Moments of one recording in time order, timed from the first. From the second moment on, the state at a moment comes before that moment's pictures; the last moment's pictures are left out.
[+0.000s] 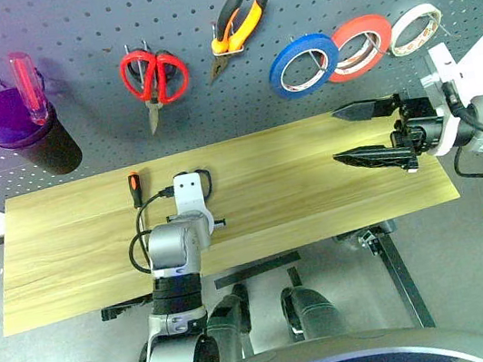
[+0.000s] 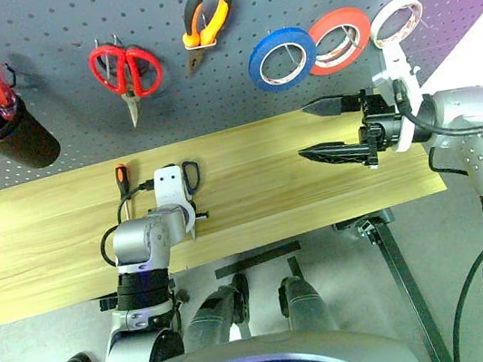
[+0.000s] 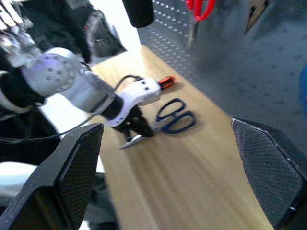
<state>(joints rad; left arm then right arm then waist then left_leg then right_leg) -0.54 -0.07 0.10 -0.01 -0.09 1.24 0.25 -0.58 -0.88 -0.13 0.01 0.67 0.57 1.32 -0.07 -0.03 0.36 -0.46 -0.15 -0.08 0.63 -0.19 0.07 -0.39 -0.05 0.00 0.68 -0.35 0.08</state>
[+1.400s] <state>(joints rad) -0.37 0.24 -0.17 -0.14 0.01 0.78 -0.09 -0.65 -0.92 -0.16 0.11 0.74 0.63 1.56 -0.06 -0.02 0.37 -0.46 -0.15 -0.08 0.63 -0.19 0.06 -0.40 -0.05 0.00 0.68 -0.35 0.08</state>
